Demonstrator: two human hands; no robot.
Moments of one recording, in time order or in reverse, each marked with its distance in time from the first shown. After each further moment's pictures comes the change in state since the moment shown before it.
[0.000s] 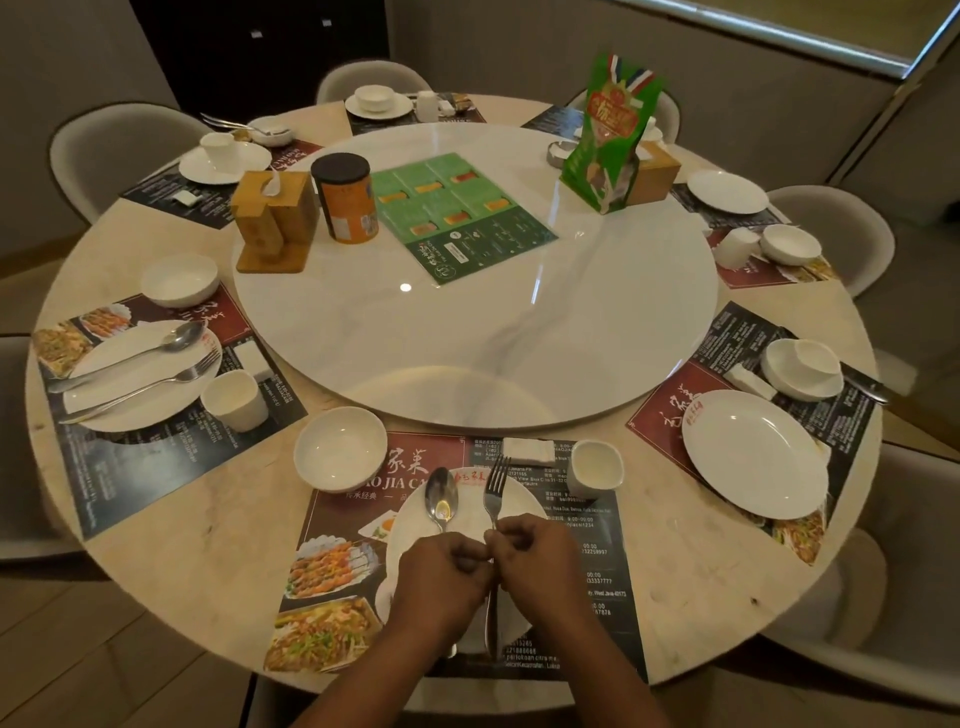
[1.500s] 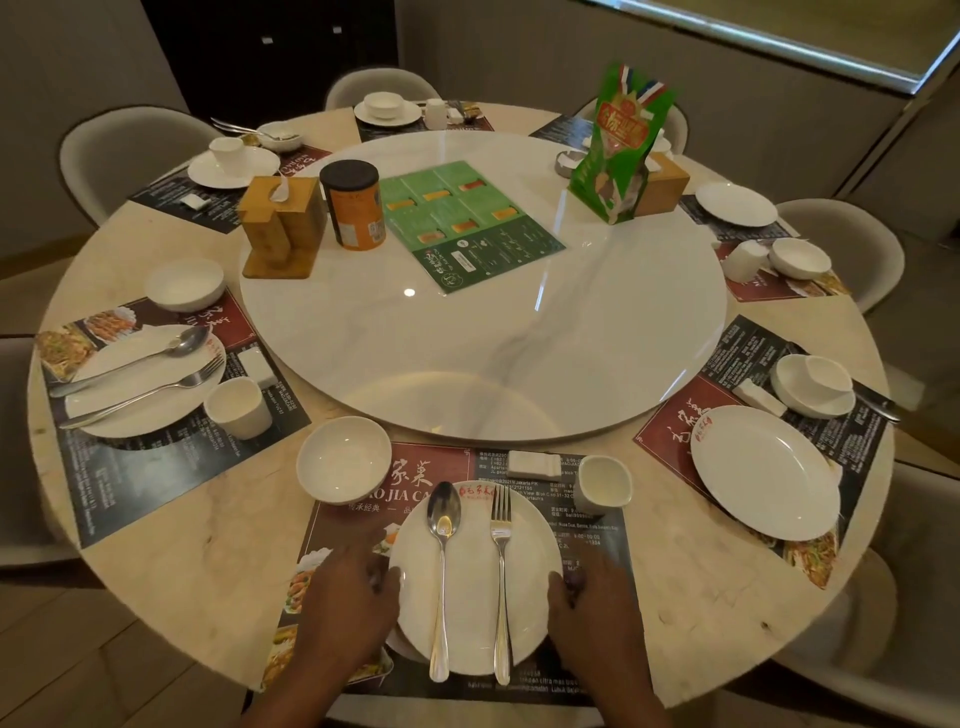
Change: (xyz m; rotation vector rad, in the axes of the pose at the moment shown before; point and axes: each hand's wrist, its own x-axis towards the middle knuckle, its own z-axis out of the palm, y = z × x) left_hand 0.025 -0.062 -0.059 0.314 0.302 0.224; right_hand -0.012 0.041 -0.030 -0.364 0.165 -0.048
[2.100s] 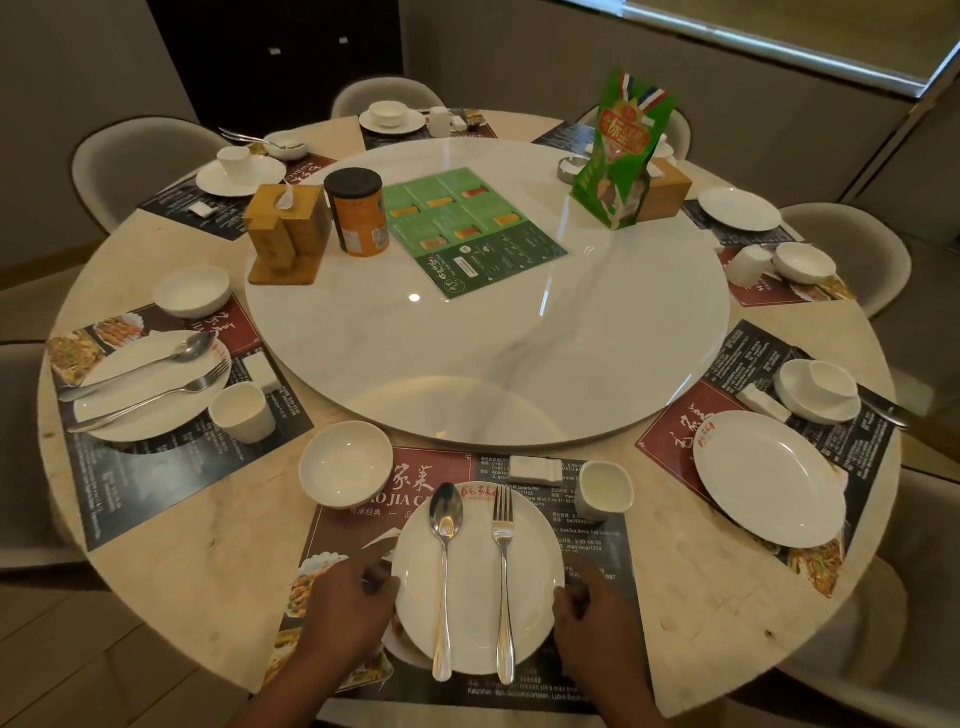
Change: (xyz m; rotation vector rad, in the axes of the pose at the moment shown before) left_hand 0.006 -0.014 0.008 -0.072 -0.103 -0.184; right_hand 0.000 0.010 0.004 0.189 -0.111 0.077
